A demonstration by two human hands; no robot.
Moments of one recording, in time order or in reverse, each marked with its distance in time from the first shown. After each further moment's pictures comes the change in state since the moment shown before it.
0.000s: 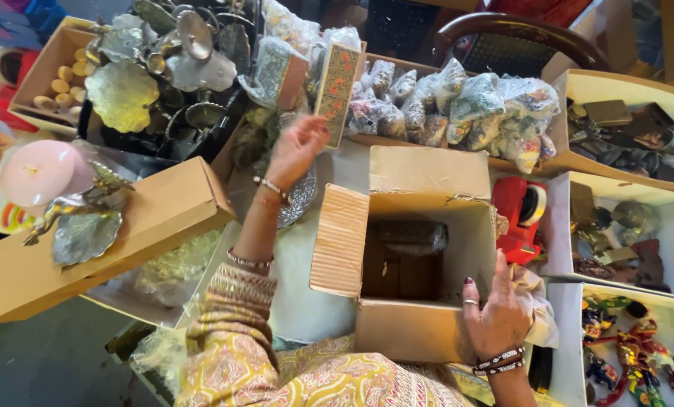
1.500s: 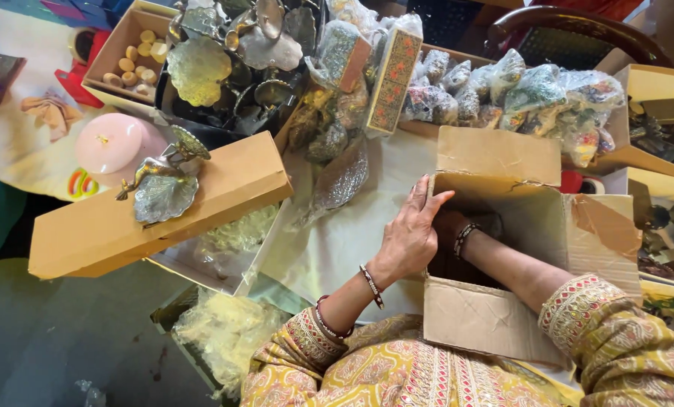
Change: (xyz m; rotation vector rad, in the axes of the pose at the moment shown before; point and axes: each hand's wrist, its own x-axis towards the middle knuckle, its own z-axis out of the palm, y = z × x) left_hand -0.195 0.095 0.112 0.489 -0.066 0.233; right_hand 0.102 -0.037 0.245 -0.243 -0.622 -0.903
